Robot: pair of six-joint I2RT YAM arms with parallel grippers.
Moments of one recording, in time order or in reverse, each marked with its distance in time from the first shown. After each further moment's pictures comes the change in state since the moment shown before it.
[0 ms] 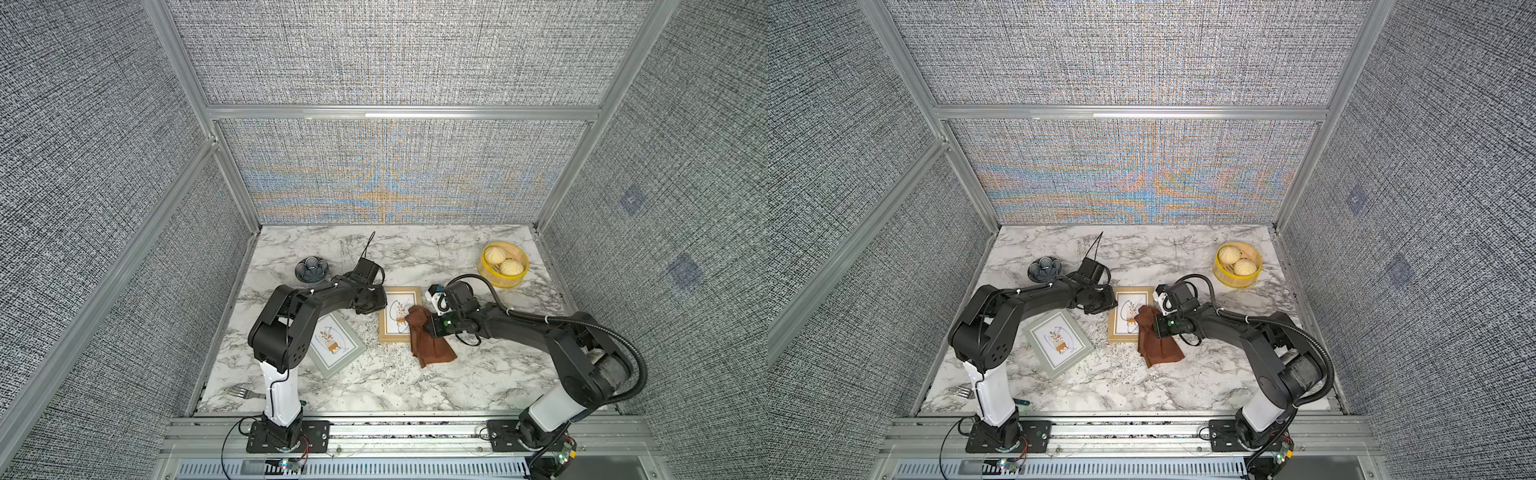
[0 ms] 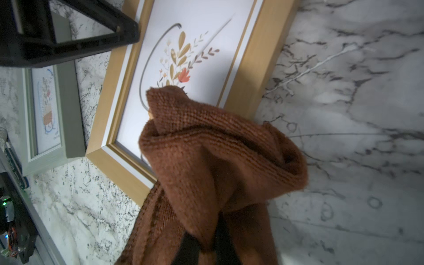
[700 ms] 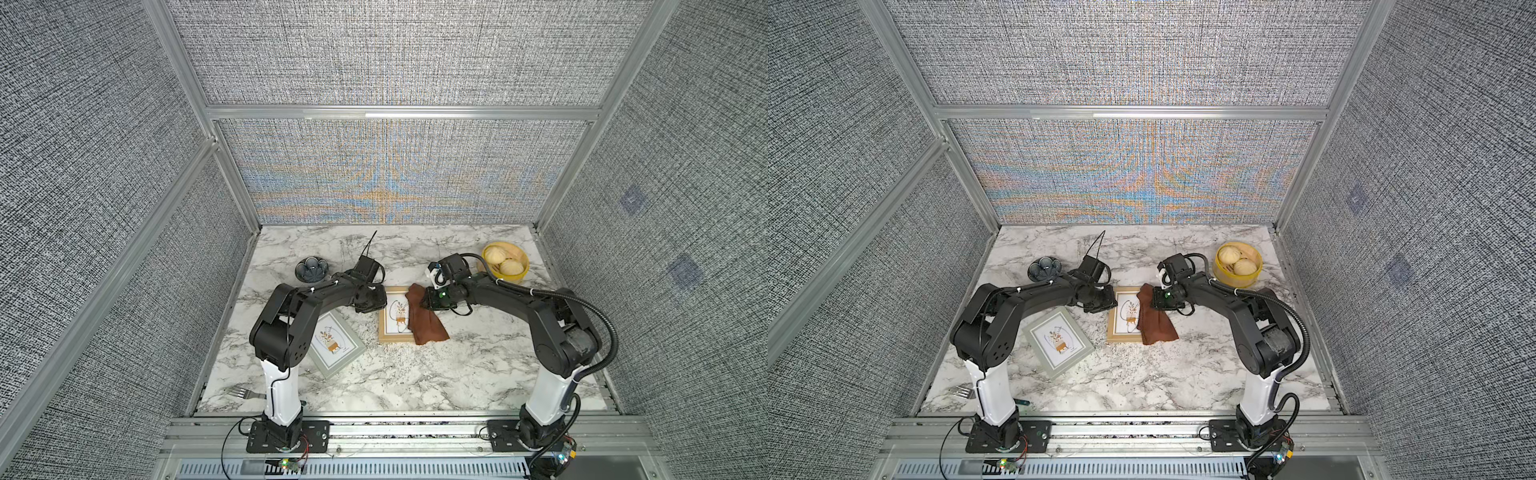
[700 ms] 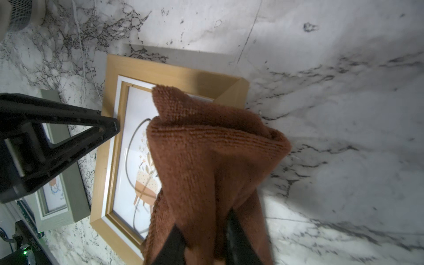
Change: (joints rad) left arm 0.002 0.000 0.046 -0.054 0.008 0.041; right arm -0.093 0.218 0.384 -0.235 0.005 0.016
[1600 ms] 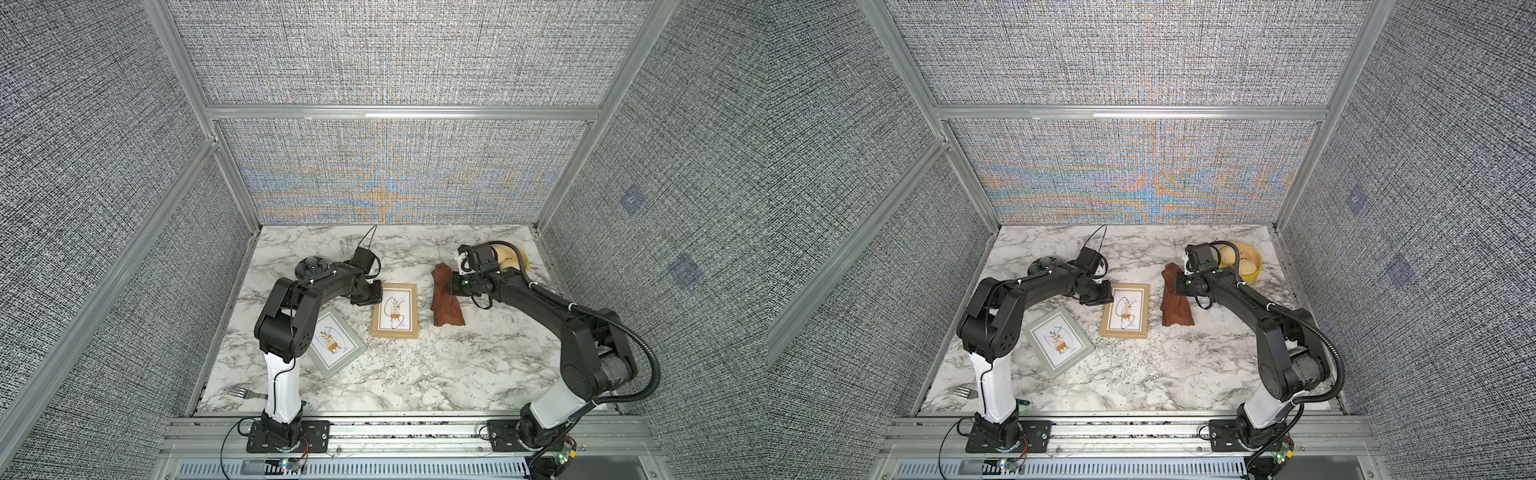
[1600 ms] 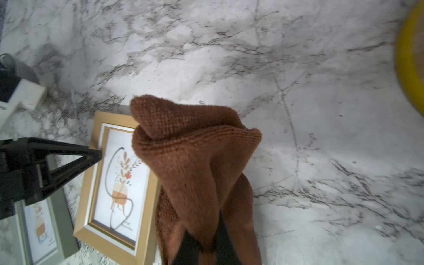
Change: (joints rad) left arm 0.032 0.051 0.116 -0.136 0.029 0.165; right arm -0.115 -0.196 -0.034 -0.017 0.126 -0.008
